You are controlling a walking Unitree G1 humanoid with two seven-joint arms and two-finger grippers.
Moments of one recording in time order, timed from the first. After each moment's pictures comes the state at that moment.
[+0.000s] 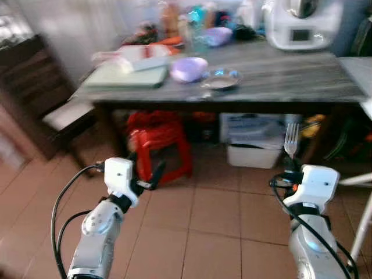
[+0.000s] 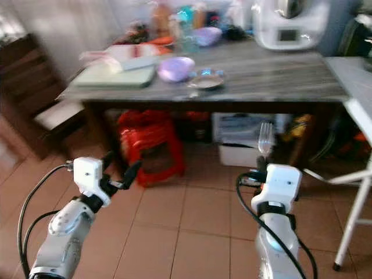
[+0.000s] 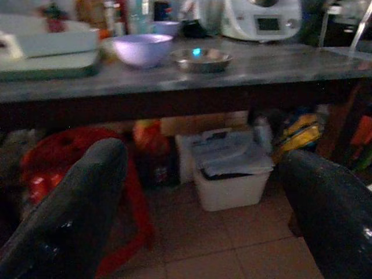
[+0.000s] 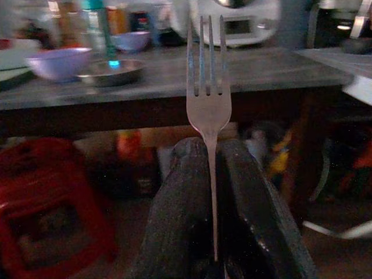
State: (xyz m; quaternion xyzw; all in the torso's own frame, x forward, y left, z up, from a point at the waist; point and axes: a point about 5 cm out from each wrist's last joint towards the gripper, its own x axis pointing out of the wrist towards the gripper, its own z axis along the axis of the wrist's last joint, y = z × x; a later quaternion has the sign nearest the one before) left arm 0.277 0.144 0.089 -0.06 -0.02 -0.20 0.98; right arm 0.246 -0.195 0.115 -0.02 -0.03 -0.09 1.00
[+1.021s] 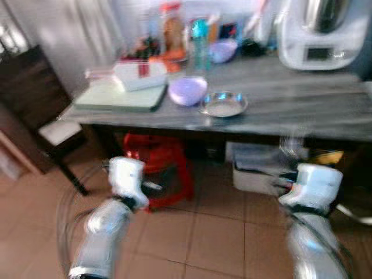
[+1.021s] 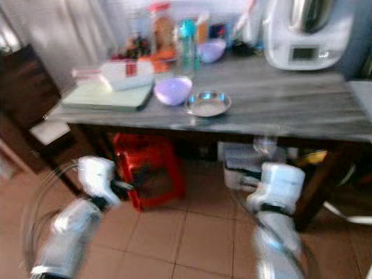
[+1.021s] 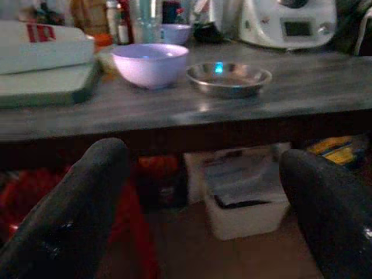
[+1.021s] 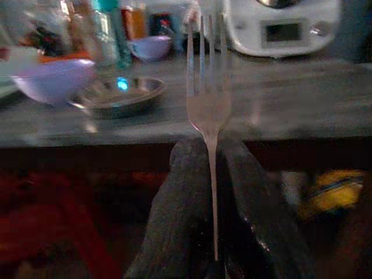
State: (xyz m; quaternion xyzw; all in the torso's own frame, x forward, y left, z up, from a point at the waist) left arm 0.276 0.141 0.090 -0.06 -0.01 -0.22 0.97; right arm 0.250 -0.184 0.116 -0.01 -0.03 -0.08 1.00
